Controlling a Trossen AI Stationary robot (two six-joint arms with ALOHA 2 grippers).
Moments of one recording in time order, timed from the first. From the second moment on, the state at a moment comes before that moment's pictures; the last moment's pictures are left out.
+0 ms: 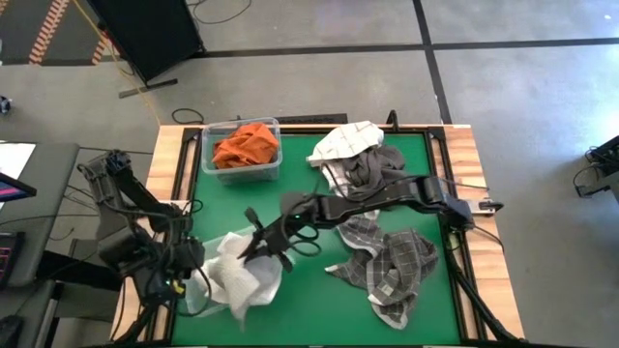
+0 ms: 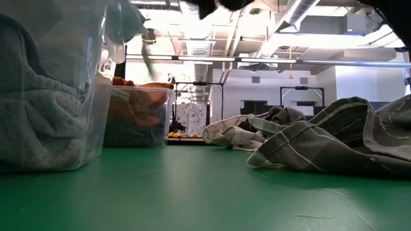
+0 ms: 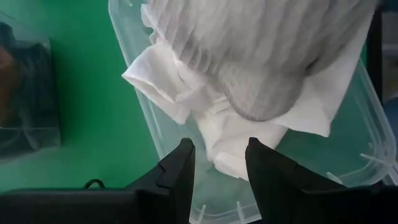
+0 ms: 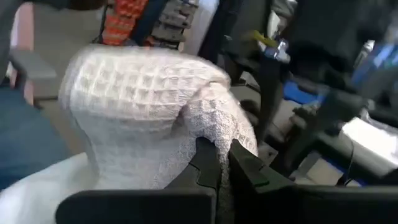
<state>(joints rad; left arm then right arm) -1.01 1.30 1.45 -1.53 -0.40 -0.96 0.11 2.21 1.80 0.38 -0.53 -0.42</state>
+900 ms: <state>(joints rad) -0.89 1.31 1.23 -1.05 -0.56 -0.53 0.06 2.34 1.87 0.29 -0.50 -0.23</state>
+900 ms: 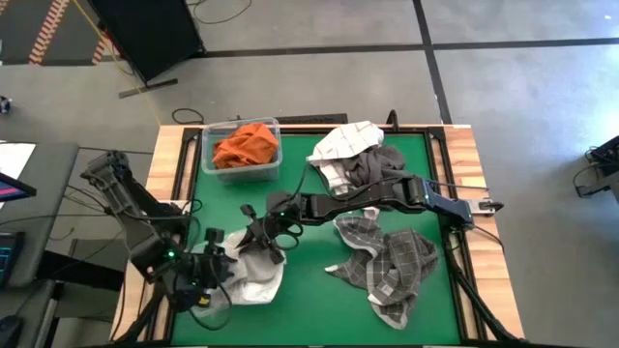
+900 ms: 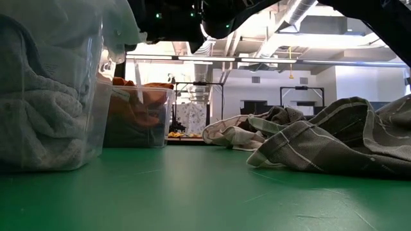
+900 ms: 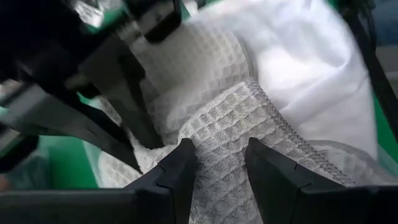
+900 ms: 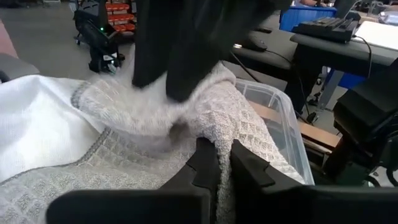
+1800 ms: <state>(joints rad) -0.88 1.31 0.97 -0.86 -0.46 -0.64 0.09 1.99 1.87 -0.47 -0.32 -0.35</state>
